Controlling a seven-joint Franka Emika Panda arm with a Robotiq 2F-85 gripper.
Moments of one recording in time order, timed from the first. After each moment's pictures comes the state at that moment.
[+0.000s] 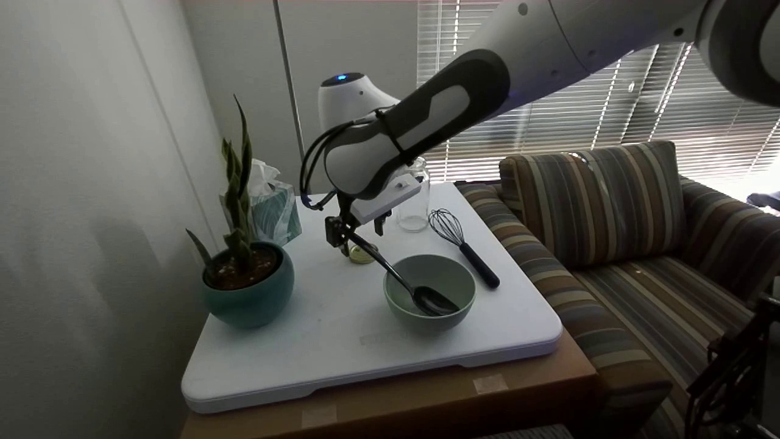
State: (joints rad) arm 0.23 1.33 -0.06 -0.85 -0.08 2.26 0.27
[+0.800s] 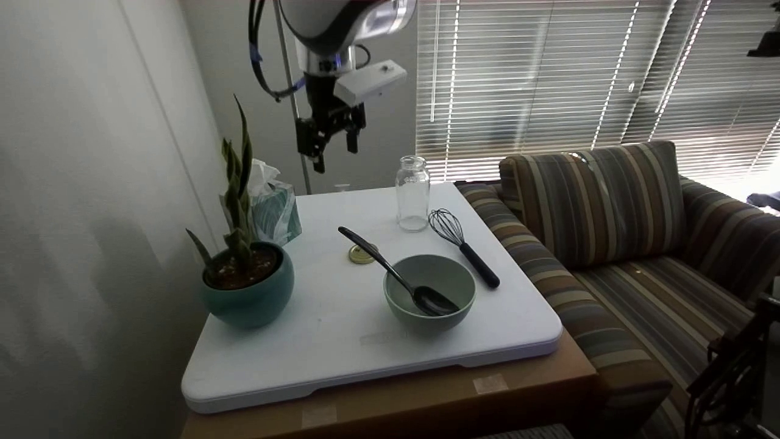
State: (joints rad) arm 0.24 1.08 -0.04 -0.81 -0.08 2.03 0.00
